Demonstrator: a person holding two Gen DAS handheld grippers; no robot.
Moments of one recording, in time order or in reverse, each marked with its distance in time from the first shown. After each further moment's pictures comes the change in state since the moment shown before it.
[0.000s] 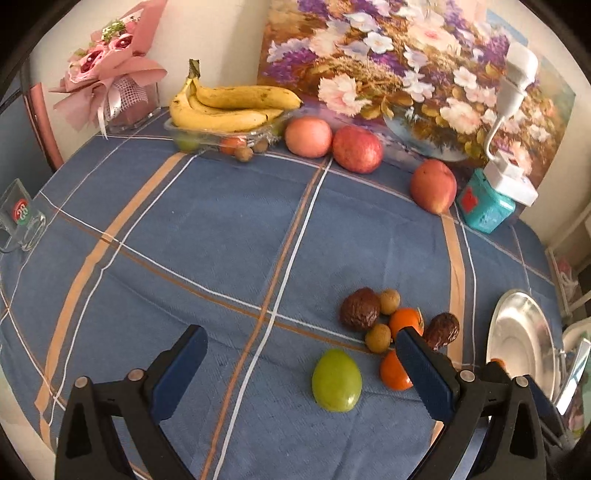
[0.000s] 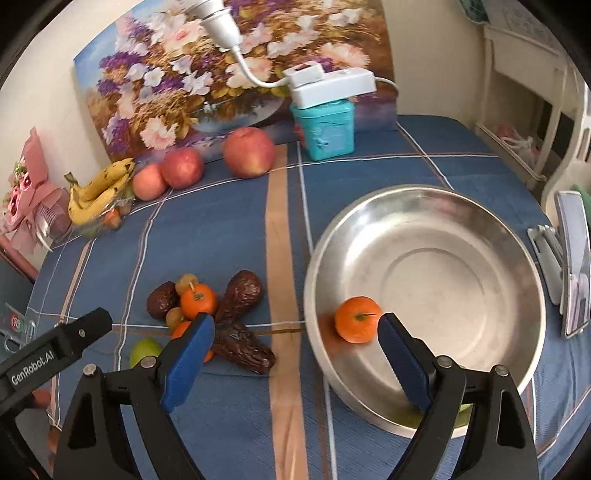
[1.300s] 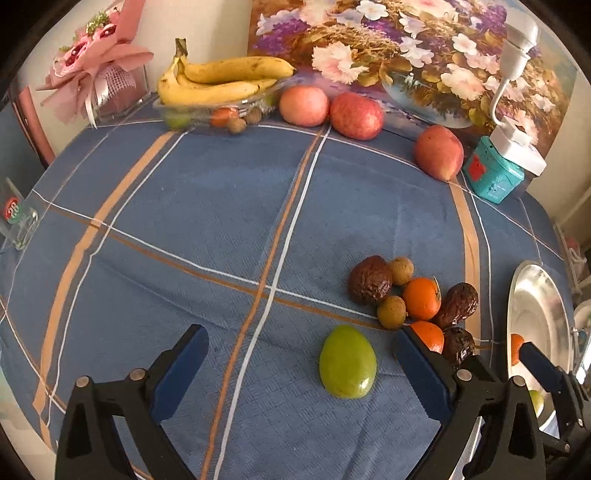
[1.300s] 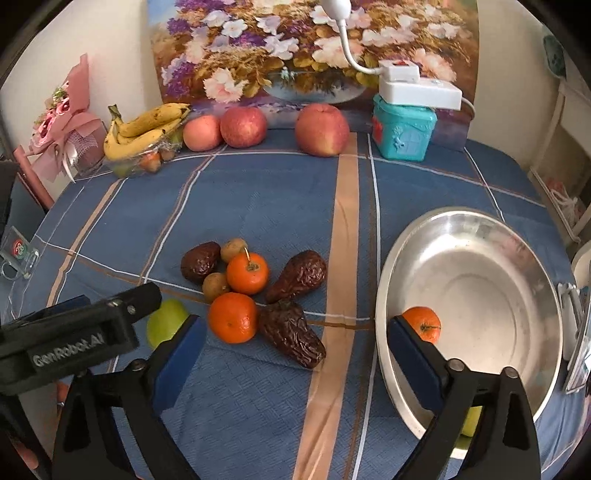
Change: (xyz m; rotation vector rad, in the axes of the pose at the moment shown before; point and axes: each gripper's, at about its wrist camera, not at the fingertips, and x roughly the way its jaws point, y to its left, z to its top) left arm 0.024 -0.004 -0.015 0.041 0.093 0.021; right arm 0.014 0.047 -0.006 -0.252 0.055 0.045
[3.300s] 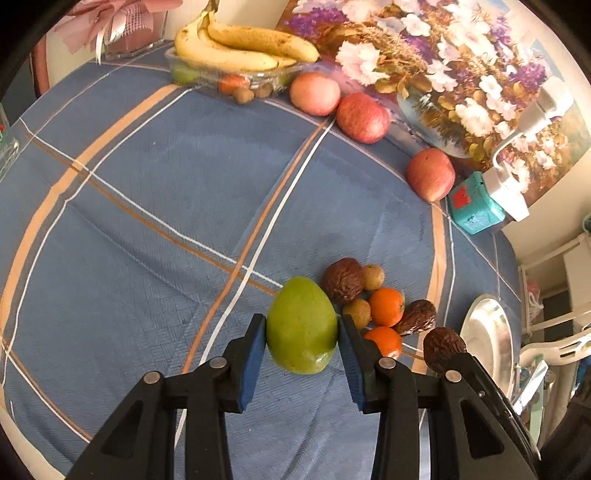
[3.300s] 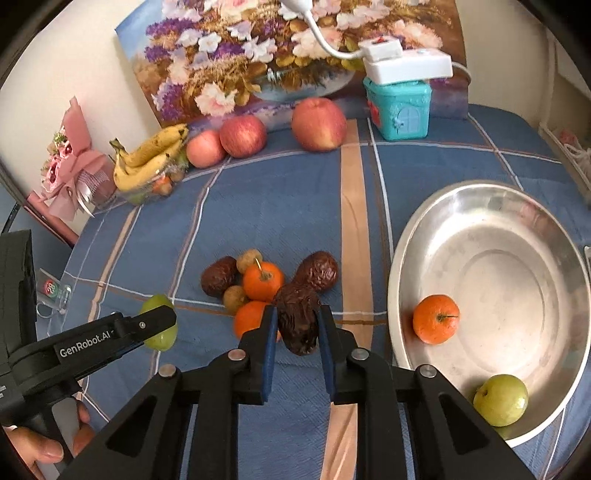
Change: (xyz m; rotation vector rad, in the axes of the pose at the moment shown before) left arm -0.015 0.025 0.001 -0.202 0.071 -0.186; right arm -0.005 -0.018 0.007 0.157 0.029 0.143
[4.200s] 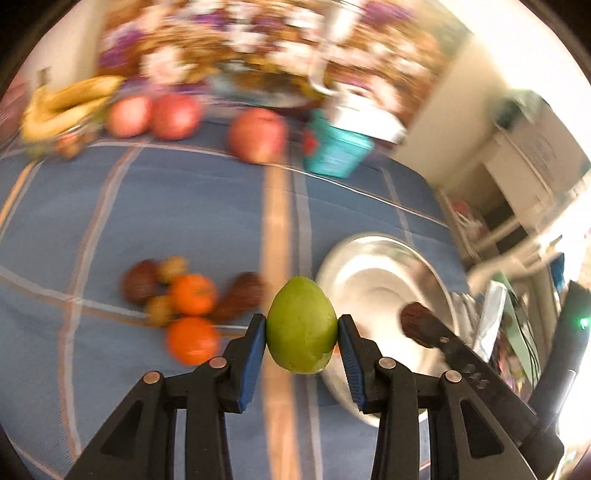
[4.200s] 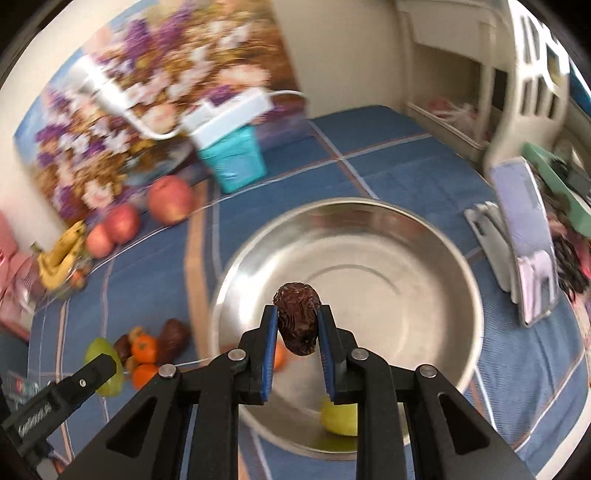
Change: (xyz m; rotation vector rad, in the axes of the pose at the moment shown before) left arm 0.018 -0.154 -0.034 0.377 0.040 -0.221; right arm -0.058 -0.111 0.009 0.321 -0.122 -0.280
